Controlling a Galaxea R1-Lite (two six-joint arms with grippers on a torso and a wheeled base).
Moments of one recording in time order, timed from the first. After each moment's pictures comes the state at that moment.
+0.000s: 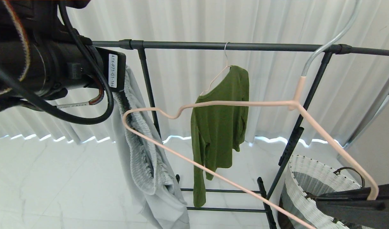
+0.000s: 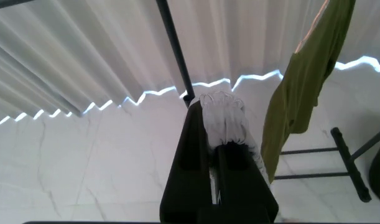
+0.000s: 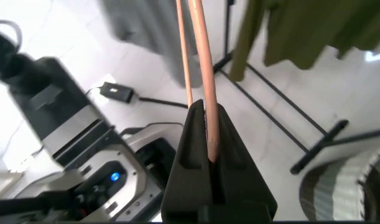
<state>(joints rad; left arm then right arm) -0.70 1.45 -1.45 0.28 0.68 0.09 1.20 1.16 -1.12 0.47 -0.05 0.19</state>
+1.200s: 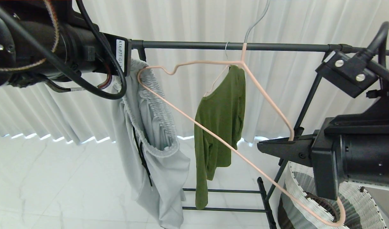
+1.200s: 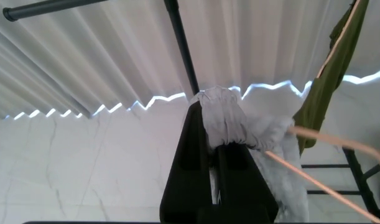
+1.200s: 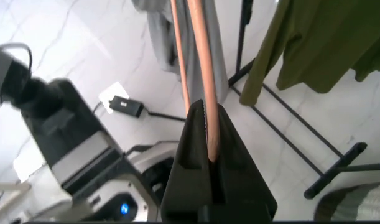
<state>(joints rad) -0.68 1.52 -1.56 0.28 0.72 0.11 1.06 1.36 -1.15 0.18 -0.07 0.22</state>
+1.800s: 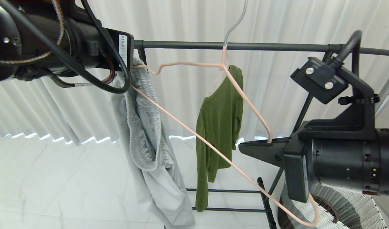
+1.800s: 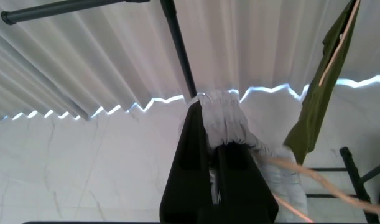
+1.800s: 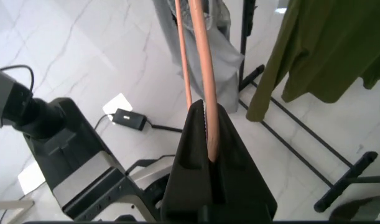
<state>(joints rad) -0.68 1.54 -1.59 0.28 0.72 0.11 1.09 1.42 -1.12 0.05 -0.07 0.23</state>
